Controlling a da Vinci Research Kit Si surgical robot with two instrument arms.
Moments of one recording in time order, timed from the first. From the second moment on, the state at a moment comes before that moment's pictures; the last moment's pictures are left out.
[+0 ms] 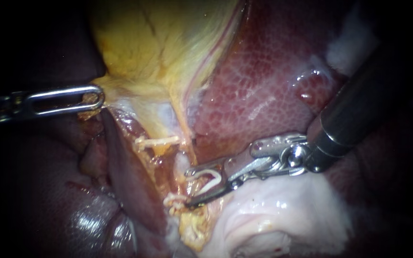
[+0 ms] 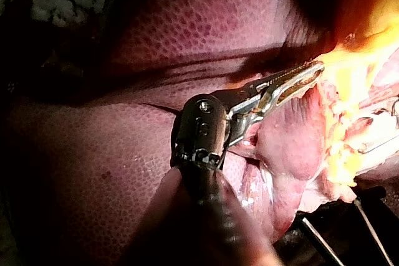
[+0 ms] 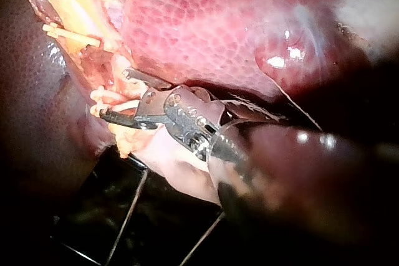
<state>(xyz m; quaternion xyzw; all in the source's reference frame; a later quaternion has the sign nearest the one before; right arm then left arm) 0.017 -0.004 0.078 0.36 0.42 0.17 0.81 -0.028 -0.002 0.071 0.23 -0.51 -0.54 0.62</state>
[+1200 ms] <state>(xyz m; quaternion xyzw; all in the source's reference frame) 0.012 0.000 0.076 0.35 0.42 0.19 0.81 -0.027 -0.002 0.071 0.23 -0.51 -0.54 0.62</state>
